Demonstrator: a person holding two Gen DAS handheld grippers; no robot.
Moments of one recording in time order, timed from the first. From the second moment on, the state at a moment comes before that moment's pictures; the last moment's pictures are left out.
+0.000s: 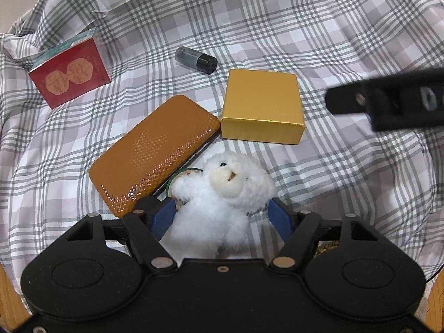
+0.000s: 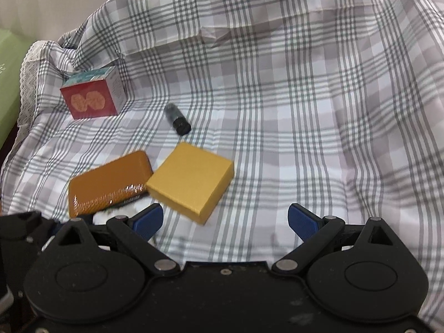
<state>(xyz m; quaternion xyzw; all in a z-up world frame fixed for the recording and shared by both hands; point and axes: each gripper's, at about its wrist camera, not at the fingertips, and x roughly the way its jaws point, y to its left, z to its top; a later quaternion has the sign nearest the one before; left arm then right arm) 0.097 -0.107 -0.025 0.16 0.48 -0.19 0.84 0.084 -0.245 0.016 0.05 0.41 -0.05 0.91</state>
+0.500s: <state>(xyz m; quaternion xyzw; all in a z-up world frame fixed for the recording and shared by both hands) 0.111 -0.106 -0.027 0.11 0.47 -0.20 0.85 0.185 -0.240 0.004 0.01 0.41 -0.05 0.91</state>
